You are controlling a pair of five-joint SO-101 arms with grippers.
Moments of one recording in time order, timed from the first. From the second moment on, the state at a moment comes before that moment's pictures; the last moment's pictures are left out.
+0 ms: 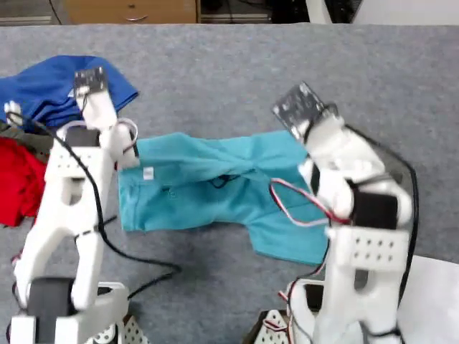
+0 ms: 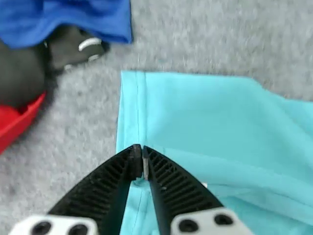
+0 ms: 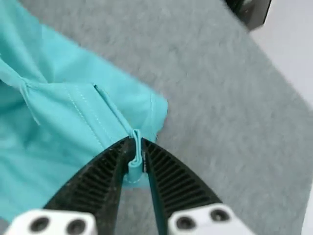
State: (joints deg) left arm -3.8 -17.9 31.1 58.6 4.0; right arm 3.7 -50.3 36.3 69.6 36.6
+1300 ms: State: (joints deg) left arm -4.1 -47.3 60.7 62.0 0.7; right arm 12.7 -88.8 69.9 83.5 59.3
